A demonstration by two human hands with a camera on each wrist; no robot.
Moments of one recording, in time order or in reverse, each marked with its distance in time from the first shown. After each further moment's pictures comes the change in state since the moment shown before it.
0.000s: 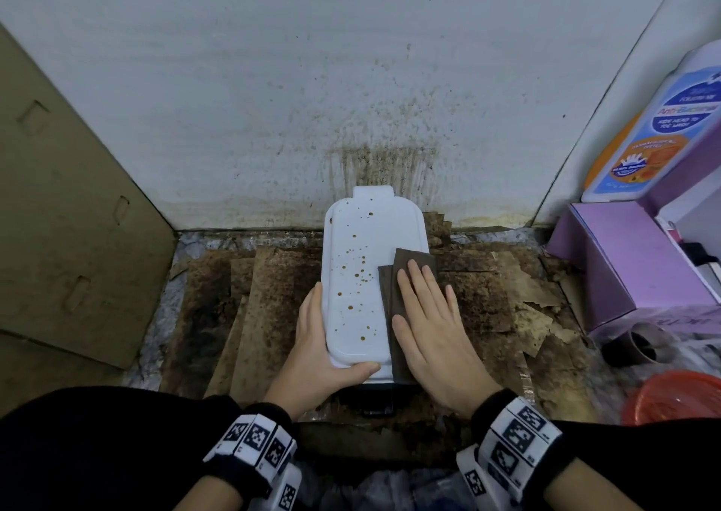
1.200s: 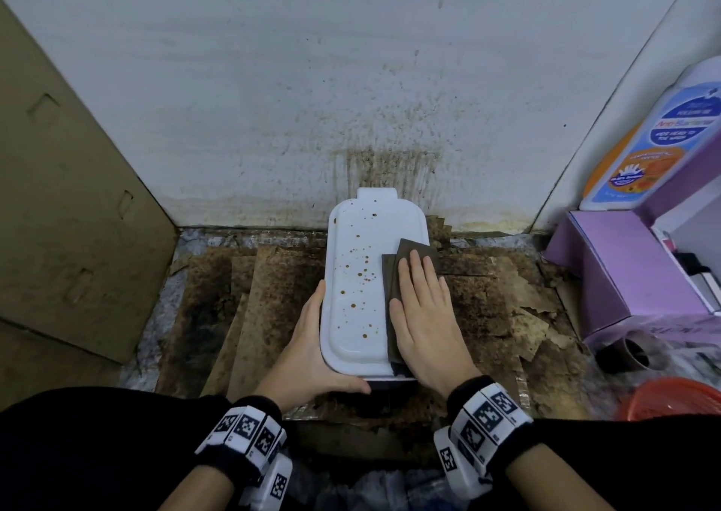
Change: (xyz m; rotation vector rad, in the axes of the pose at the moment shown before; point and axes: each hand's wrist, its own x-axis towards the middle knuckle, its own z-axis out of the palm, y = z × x) left_hand -0.001 -0.008 -0.015 -0.113 -0.109 0.011; right_hand 0.021 -0.009 0.008 -0.037 0.072 0.066
